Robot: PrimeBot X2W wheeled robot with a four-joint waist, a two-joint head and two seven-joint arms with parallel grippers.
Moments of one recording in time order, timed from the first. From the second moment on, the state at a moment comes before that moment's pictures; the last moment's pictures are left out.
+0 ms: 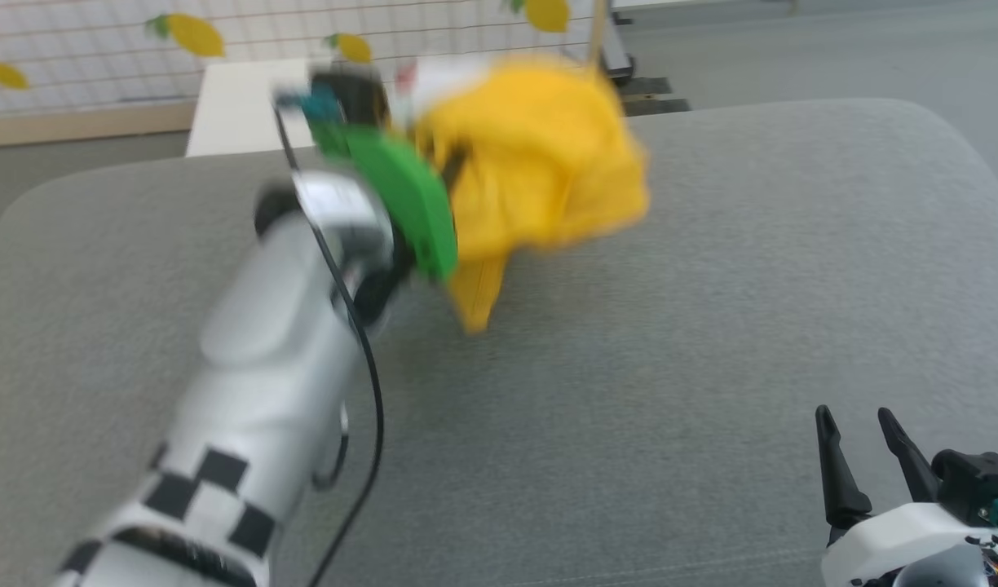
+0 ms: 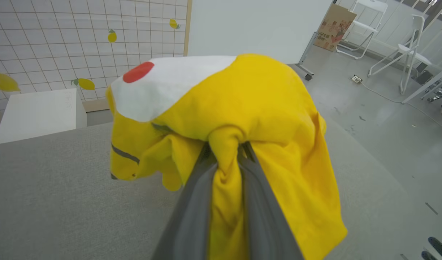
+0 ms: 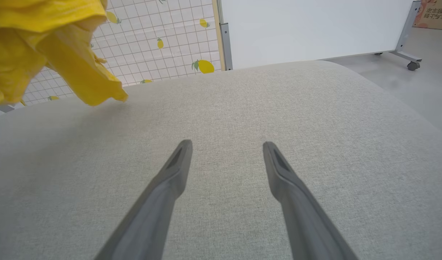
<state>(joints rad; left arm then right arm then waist) -0.92 0.12 -0.50 0.73 -0.75 -0.13 0.22 0.09 -0.05 -0.13 0.06 0.17 0.13 -0.04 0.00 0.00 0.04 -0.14</state>
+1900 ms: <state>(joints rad) -0.05 0.34 -0.20 0.08 -0.60 0.13 -0.26 -0.37 -0.05 0.01 0.34 0.03 0.13 0.51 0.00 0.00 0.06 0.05</state>
